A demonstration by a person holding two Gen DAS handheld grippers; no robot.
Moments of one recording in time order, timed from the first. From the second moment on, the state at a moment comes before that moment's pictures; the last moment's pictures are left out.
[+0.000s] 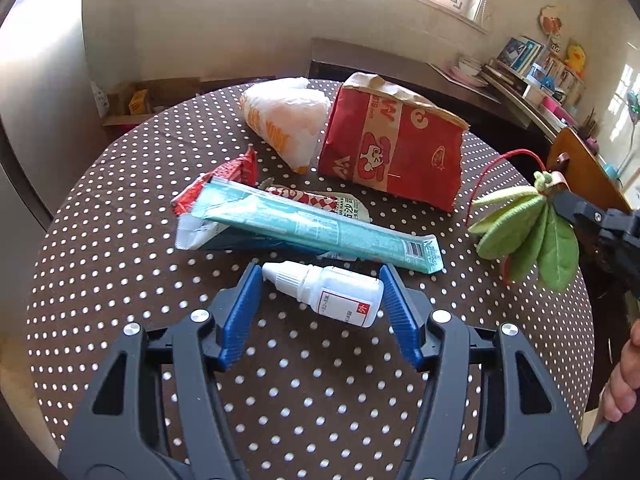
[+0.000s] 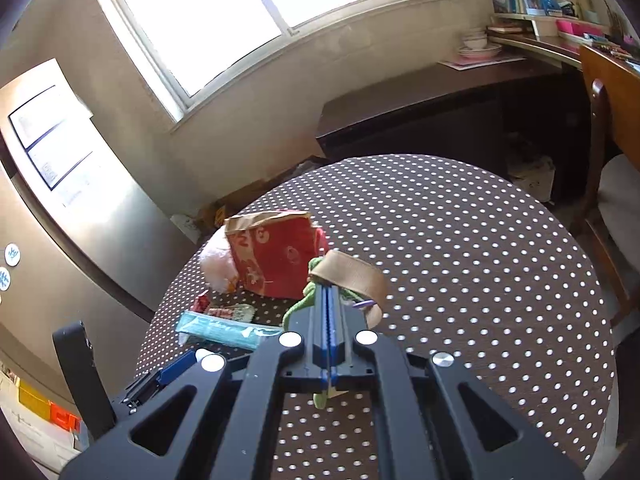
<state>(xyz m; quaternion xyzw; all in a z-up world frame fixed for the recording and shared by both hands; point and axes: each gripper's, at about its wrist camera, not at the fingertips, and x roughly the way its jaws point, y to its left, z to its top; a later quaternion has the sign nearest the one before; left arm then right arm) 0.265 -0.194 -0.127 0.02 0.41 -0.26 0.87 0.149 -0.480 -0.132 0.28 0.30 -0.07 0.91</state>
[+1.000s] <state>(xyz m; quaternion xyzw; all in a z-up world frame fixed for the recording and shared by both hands) 0.213 0.020 -0.091 -0.06 0.35 -0.10 0.93 0.190 -0.246 -0.092 0.17 0.32 0.15 0.92</state>
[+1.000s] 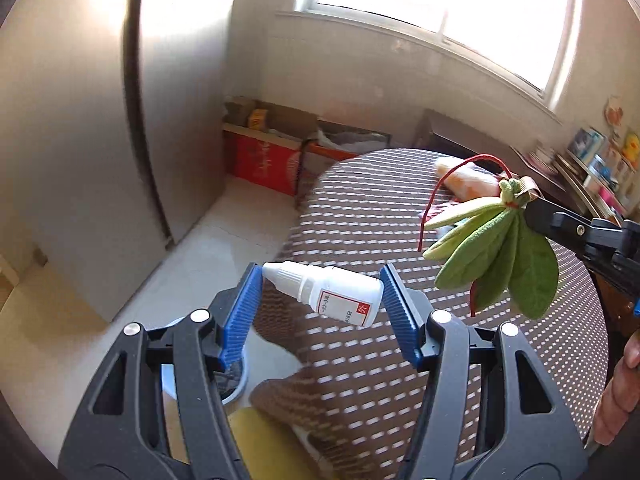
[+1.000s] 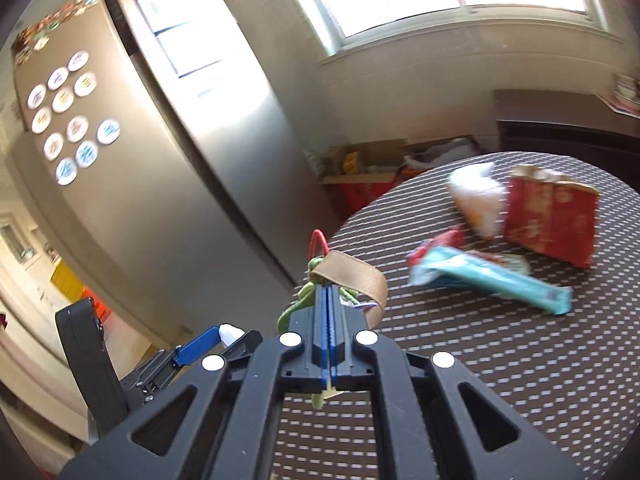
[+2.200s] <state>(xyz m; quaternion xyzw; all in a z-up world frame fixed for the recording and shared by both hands) 0.230 0.207 -0.165 -0.17 0.41 0.05 0.89 0.262 -0.024 -0.139 0.07 0.42 0.23 0.87</state>
